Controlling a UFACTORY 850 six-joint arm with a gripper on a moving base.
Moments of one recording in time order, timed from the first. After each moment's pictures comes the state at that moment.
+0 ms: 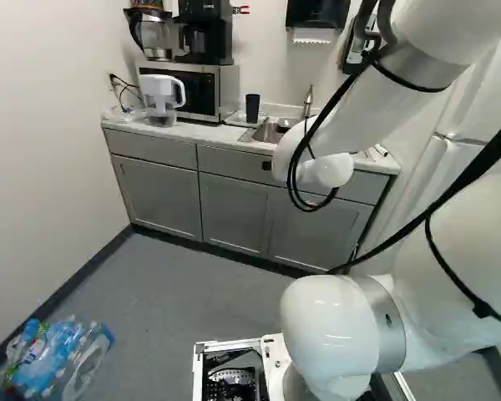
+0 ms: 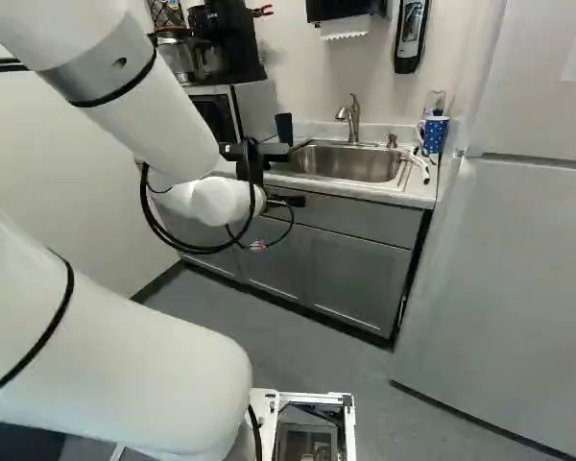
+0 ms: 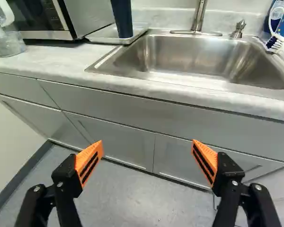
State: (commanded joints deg) arm -4.6 14.8 -18.1 0.2 30.4 0.4
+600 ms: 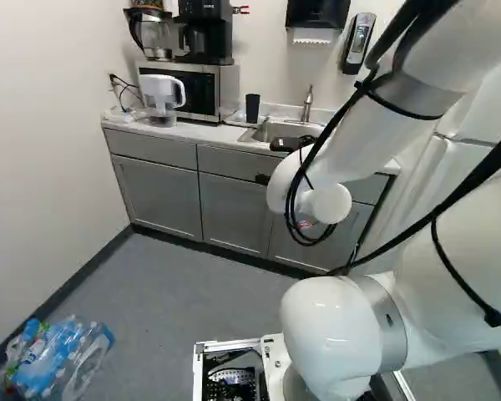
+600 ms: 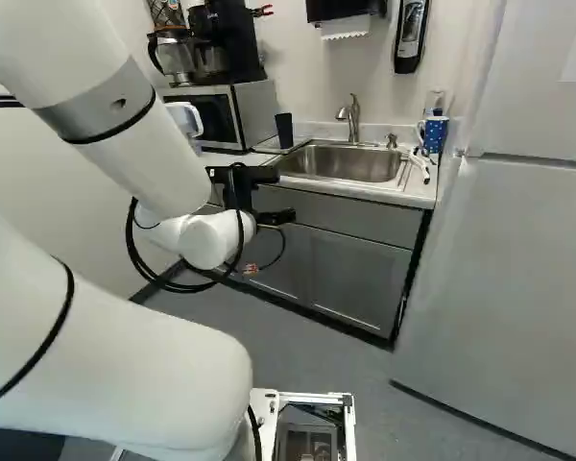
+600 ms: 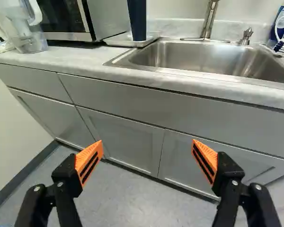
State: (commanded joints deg) arm -1.7 15.5 -10.0 0.1 42.6 0.2
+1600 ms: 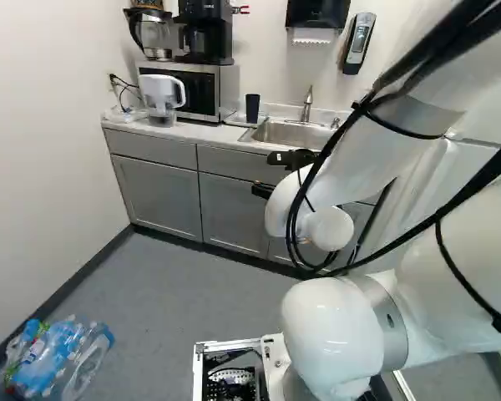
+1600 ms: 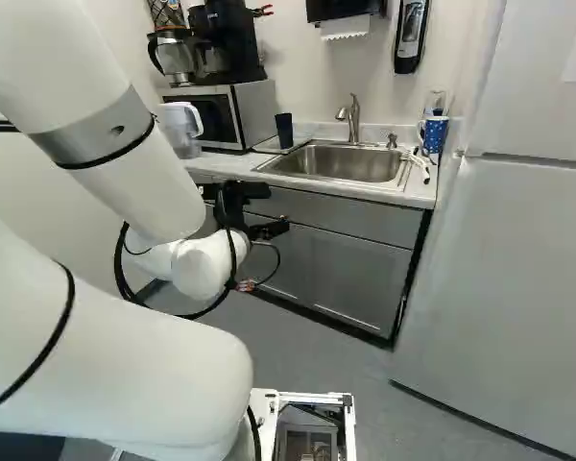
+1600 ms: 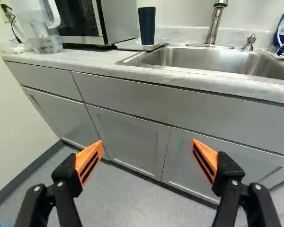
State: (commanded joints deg) arm 0.0 16.0 -5.0 0.0 50.0 0.0
